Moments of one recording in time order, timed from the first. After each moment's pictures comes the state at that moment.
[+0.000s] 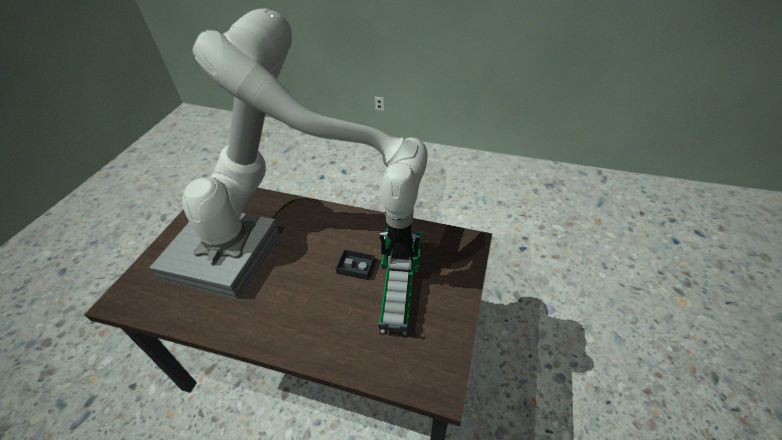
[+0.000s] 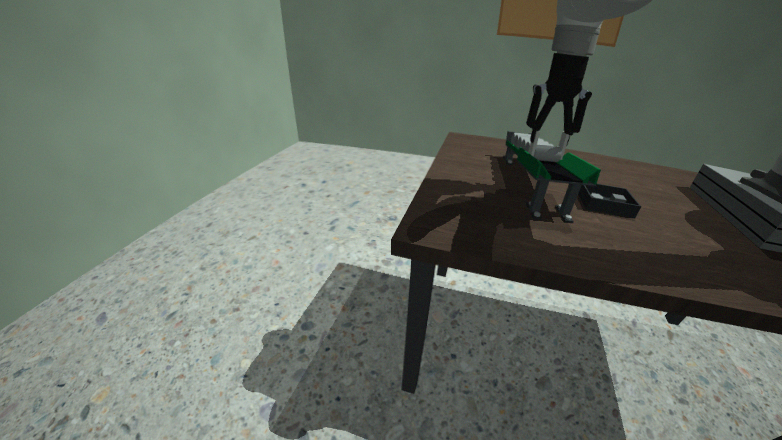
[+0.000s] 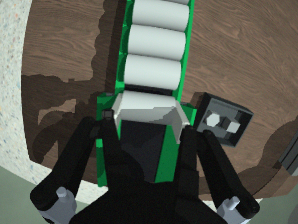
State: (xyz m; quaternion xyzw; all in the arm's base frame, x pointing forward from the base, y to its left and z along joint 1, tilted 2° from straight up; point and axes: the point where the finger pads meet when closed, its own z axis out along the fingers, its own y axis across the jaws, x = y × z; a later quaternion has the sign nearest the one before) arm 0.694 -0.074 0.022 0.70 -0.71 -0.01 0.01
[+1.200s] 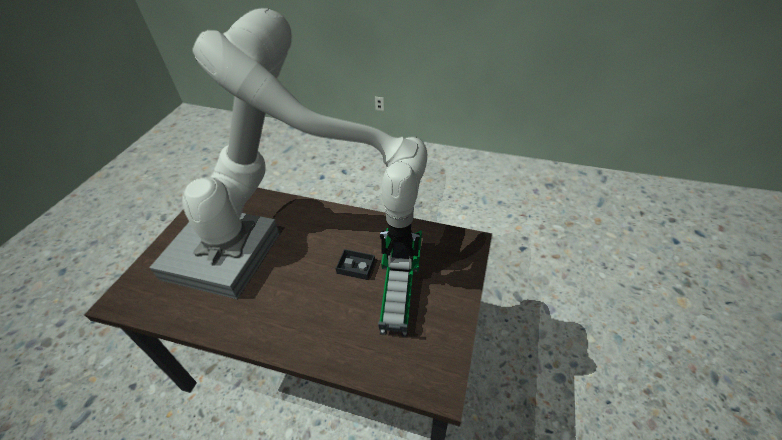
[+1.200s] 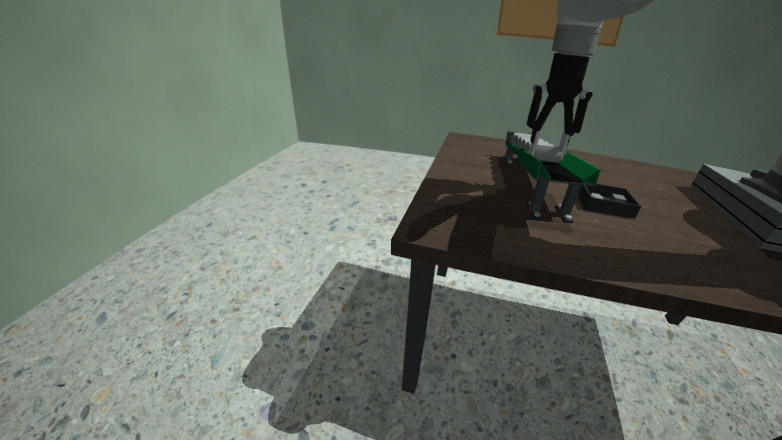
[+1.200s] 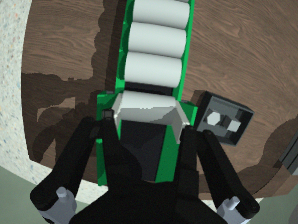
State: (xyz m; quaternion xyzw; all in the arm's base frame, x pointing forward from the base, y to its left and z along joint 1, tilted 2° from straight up) arm 0.694 -0.071 0.021 0.70 -0.71 -0.01 0.01
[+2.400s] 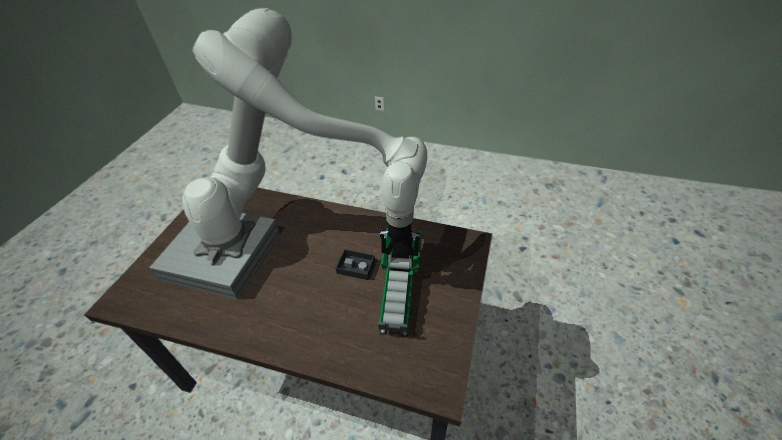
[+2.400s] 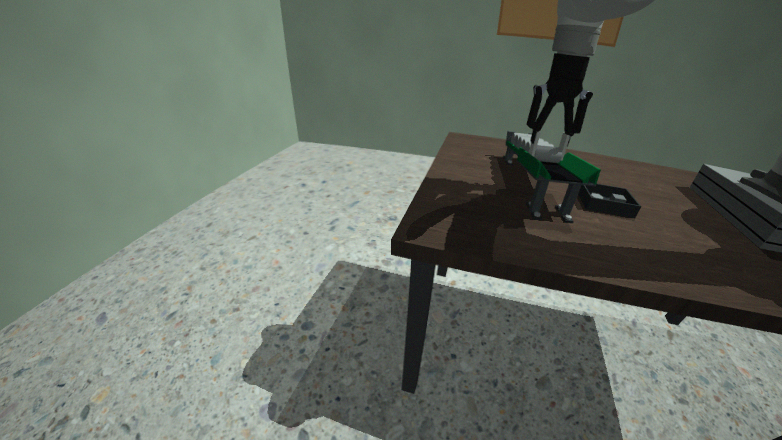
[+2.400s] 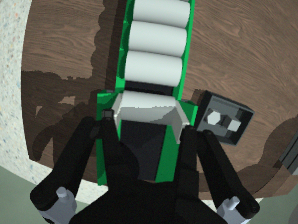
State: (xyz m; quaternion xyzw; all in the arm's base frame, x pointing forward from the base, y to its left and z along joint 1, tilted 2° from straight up) arm 0.694 -0.070 0.021 0.71 -0.71 -0.01 0.01
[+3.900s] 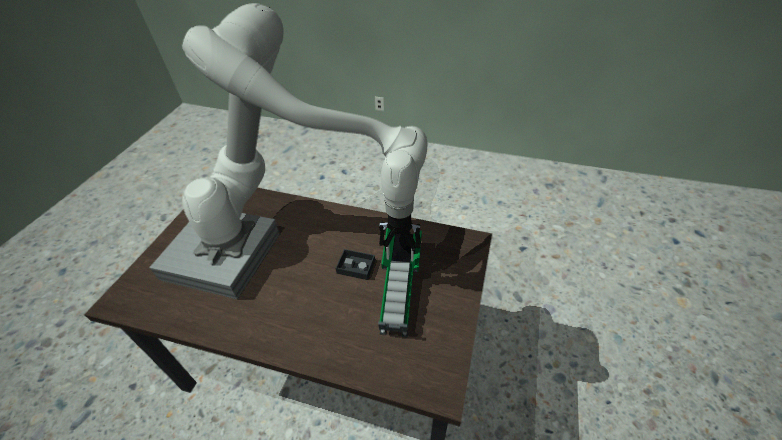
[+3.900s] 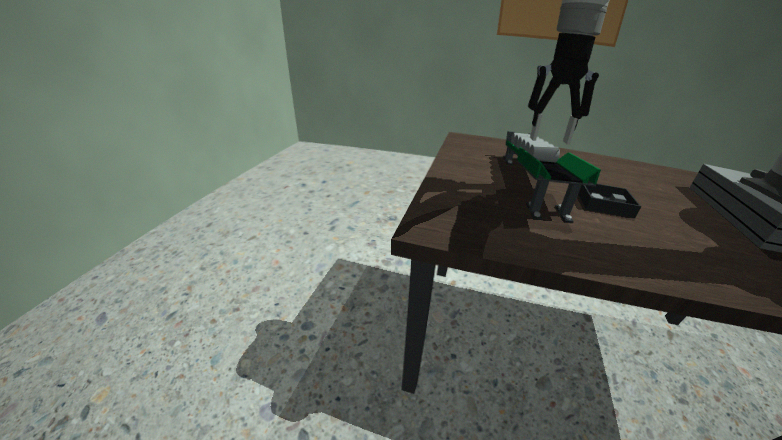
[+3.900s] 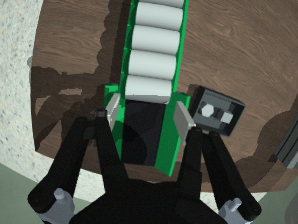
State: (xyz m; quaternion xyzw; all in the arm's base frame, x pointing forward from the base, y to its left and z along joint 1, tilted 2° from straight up) arm 0.695 -0.069 0.062 0.71 -0.71 0.00 0.01
